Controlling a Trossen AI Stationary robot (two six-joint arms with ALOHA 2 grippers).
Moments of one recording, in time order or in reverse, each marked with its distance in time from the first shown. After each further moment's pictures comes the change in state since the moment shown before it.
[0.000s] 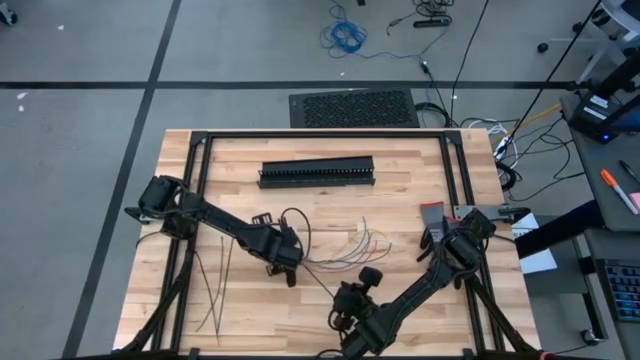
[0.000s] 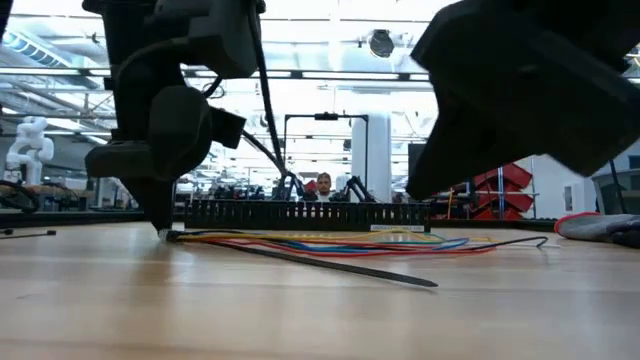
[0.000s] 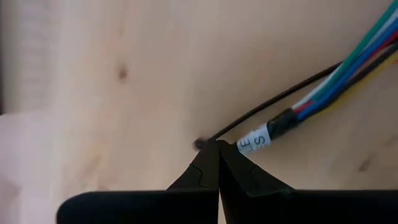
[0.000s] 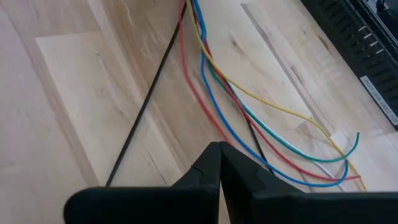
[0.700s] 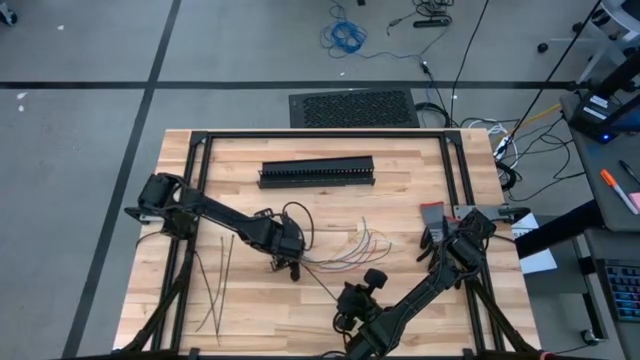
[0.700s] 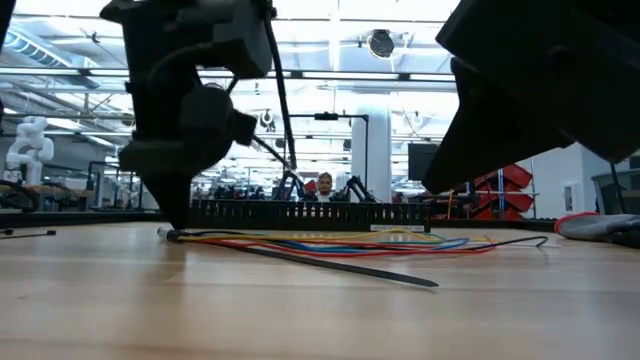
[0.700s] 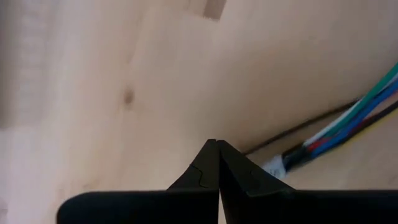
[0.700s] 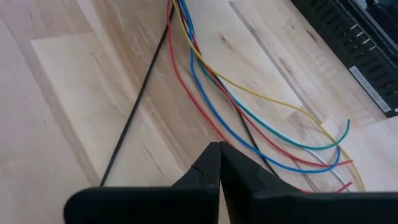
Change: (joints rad) left arm 0.051 -0.015 -0.004 0.043 0.010 0.010; right arm 0.028 0.000 0.000 -0.053 0.018 0.096
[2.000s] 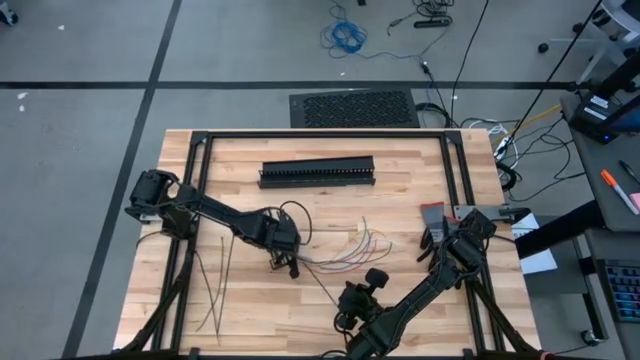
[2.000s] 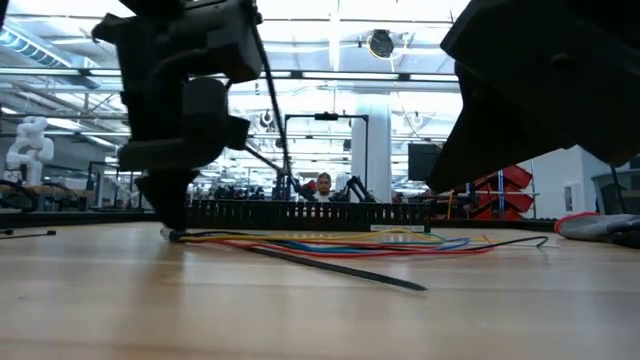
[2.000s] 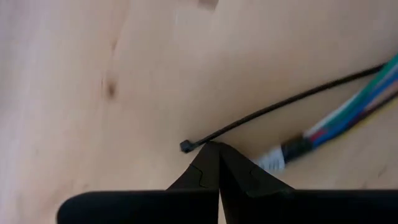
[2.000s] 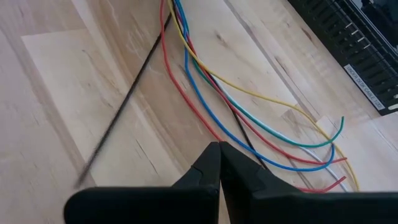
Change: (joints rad) left arm 0.067 -0.035 -0.117 0.196 0.070 0.046; right arm -0.004 0.000 0.000 -0.022 -0.001 0.015
